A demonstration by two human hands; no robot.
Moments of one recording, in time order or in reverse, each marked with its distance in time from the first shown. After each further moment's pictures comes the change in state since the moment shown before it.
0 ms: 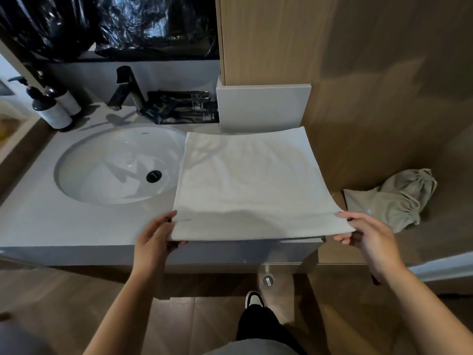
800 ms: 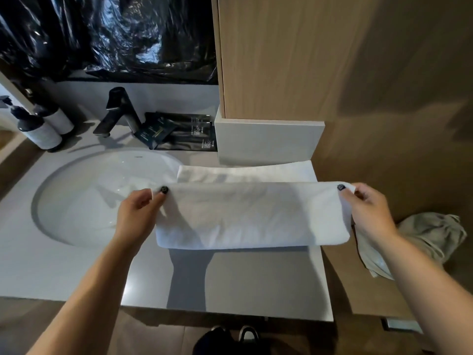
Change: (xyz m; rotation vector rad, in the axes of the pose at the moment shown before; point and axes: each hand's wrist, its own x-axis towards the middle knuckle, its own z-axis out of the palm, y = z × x) left_hand 0.141 0.082 0.051 0.436 0.111 0.362; right_hand 0.169 -0.087 0.048 -0.286 -0.052 -0.264
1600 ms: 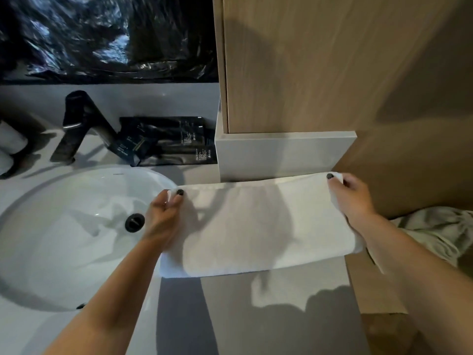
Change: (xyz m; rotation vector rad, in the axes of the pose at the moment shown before) left_hand 0.112 -0.032 0.077 0.098 -0.080 -0.210; right_hand 0.112 0.023 0.084 0.012 0.161 0.172
